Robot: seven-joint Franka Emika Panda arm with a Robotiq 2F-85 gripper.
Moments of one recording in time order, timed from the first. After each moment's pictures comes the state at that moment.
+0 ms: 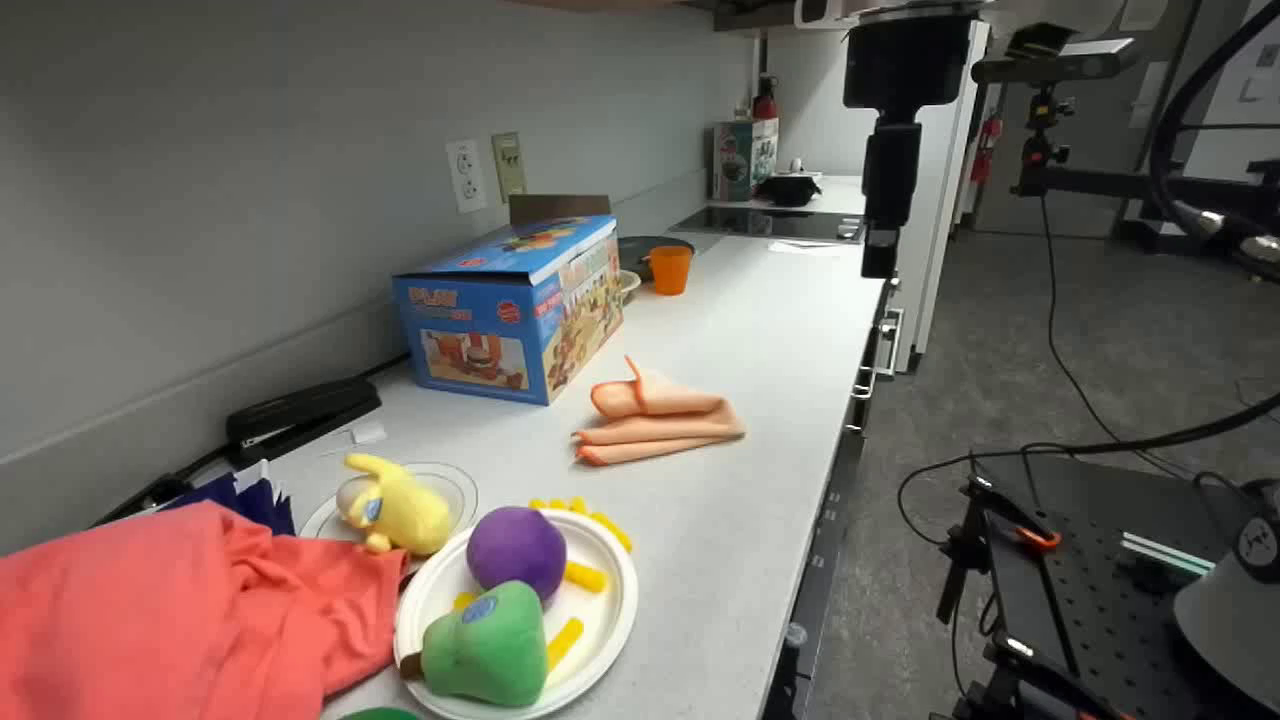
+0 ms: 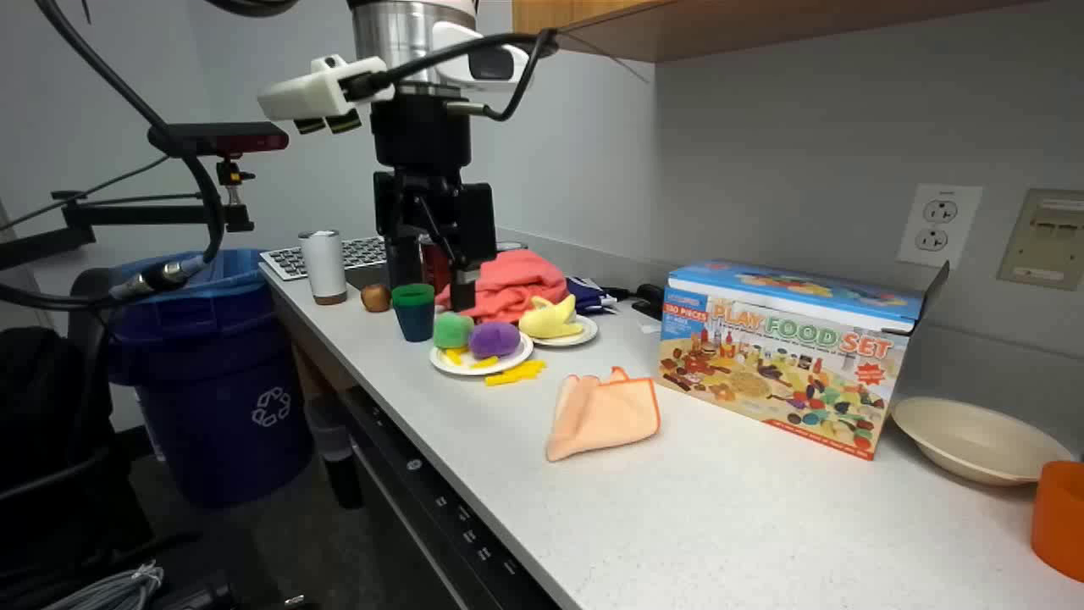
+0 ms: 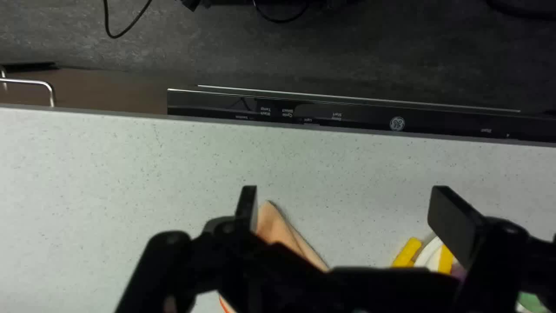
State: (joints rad) arm 0.00 -0.58 0.01 -2.50 0.02 1.90 -0.02
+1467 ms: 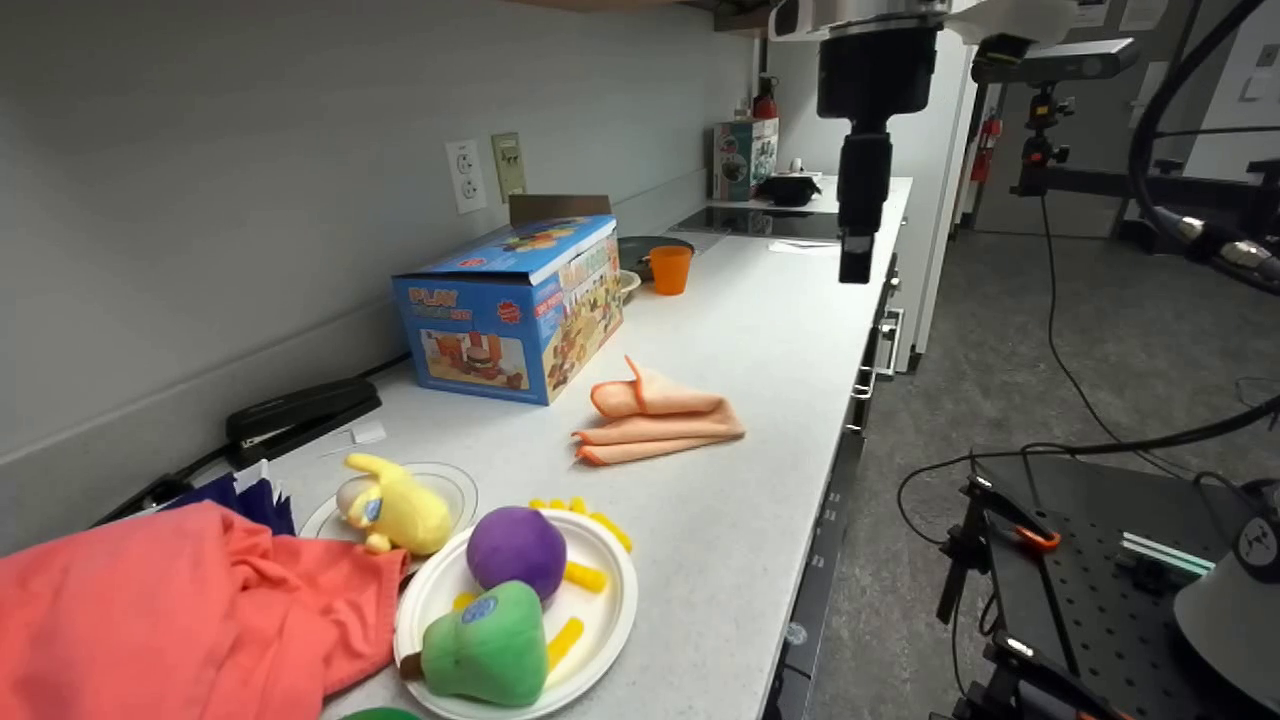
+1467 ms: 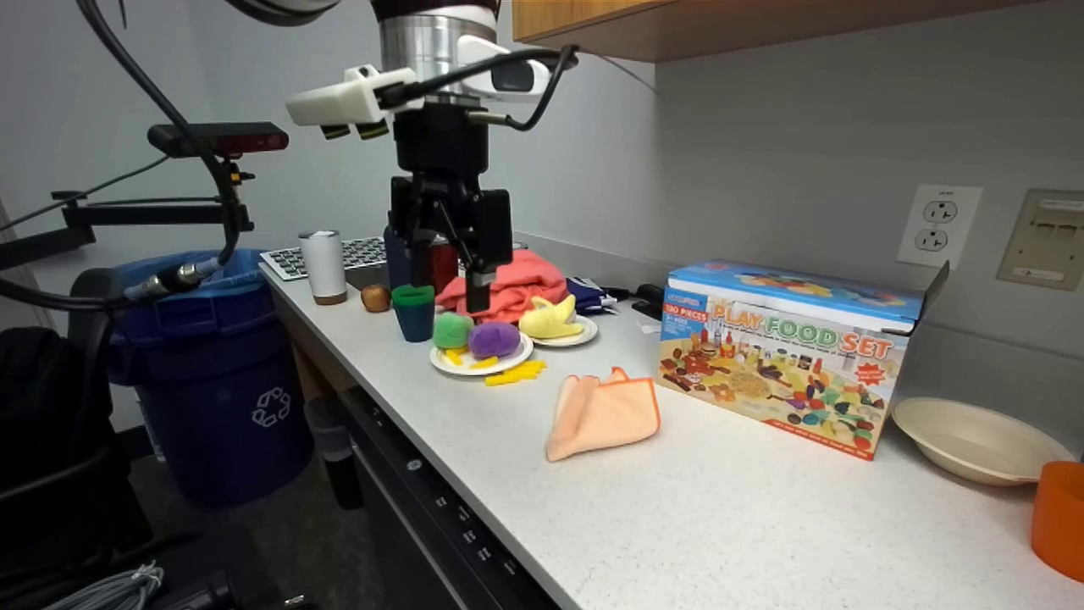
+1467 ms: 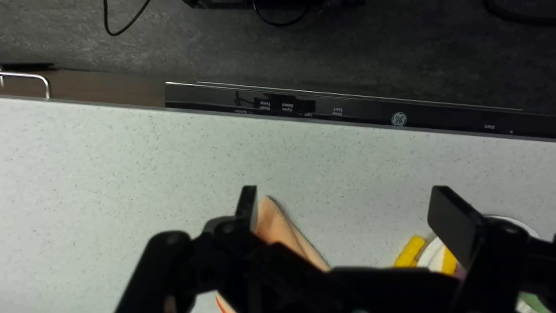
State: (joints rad) arm 0.00 -0.50 0.01 -2.45 0.02 1.91 -0.02
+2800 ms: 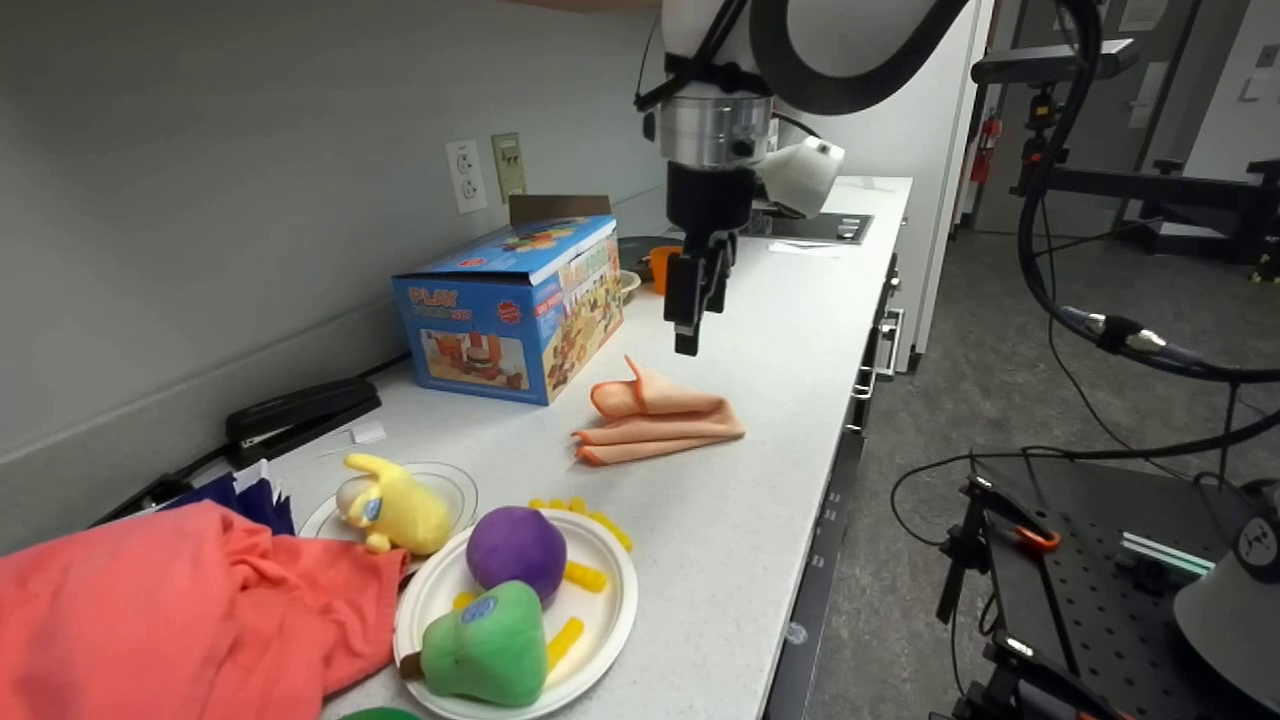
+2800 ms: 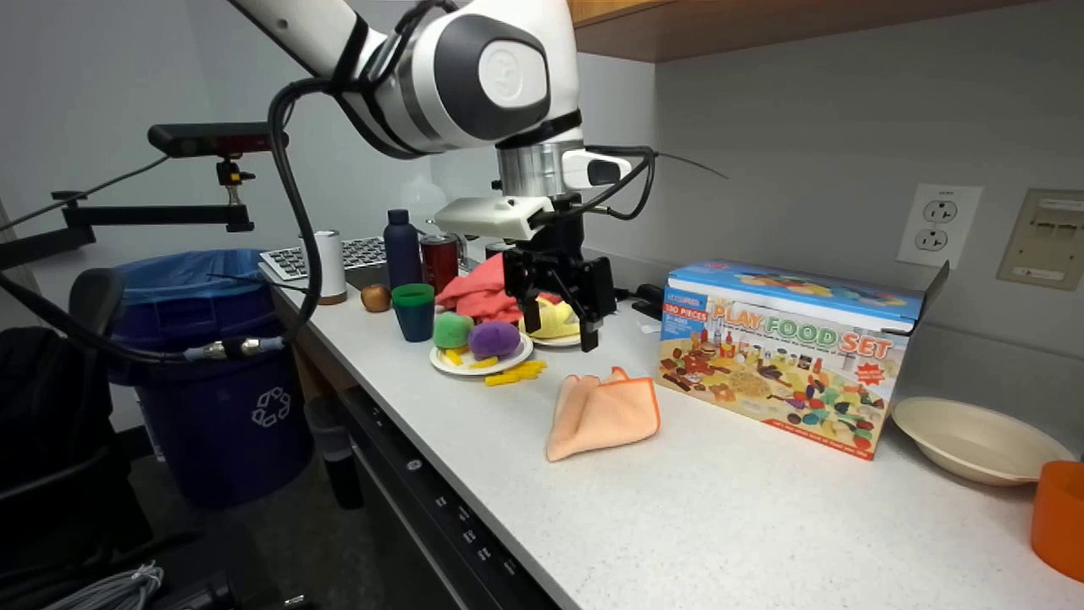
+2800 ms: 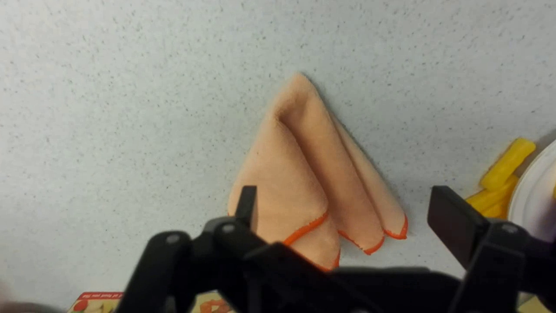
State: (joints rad) arm 0.00 -0.09 0.02 -2.30 -0.11 2.29 0.08
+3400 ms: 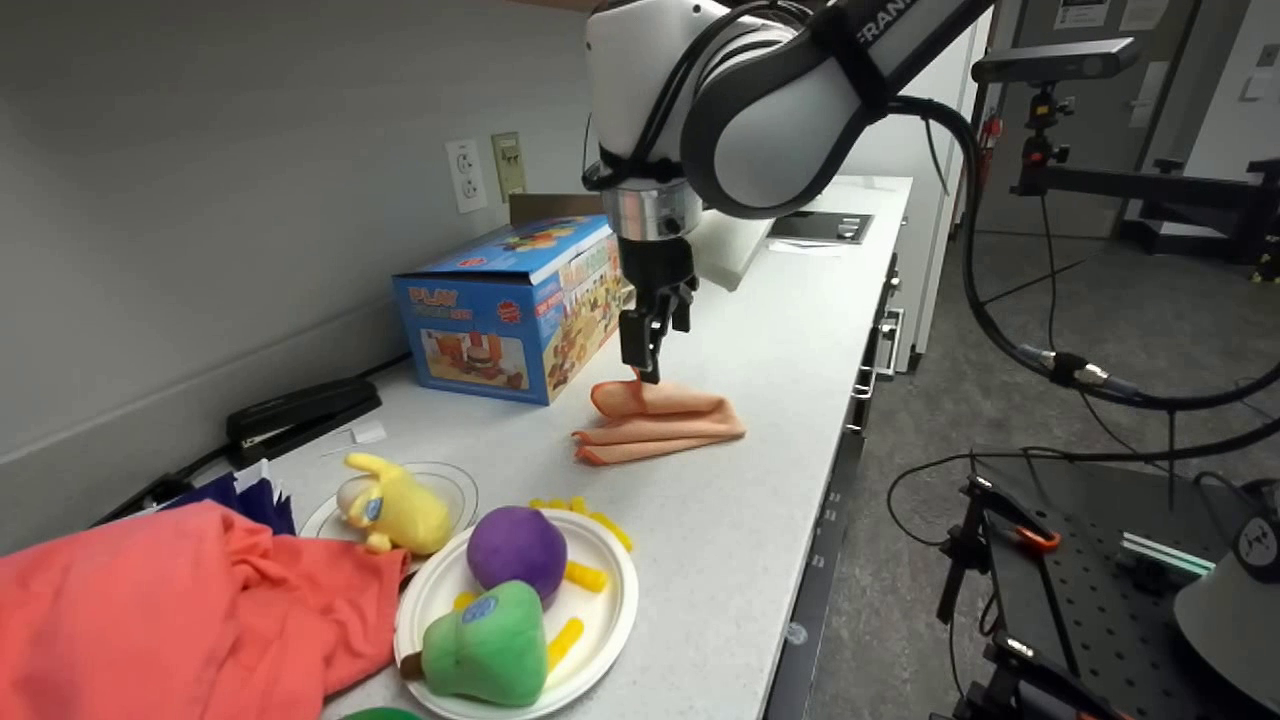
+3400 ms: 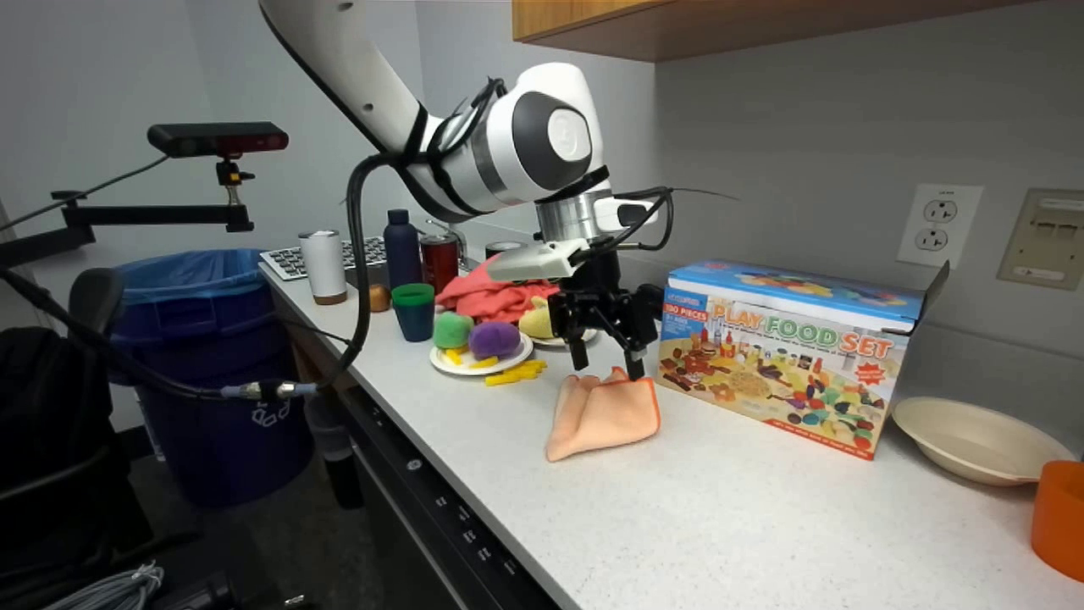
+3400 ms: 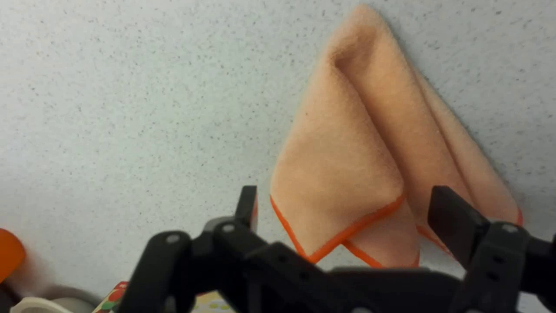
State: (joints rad) arm 0.00 0.15 0.02 -2.14 -0.37 2.32 0.31
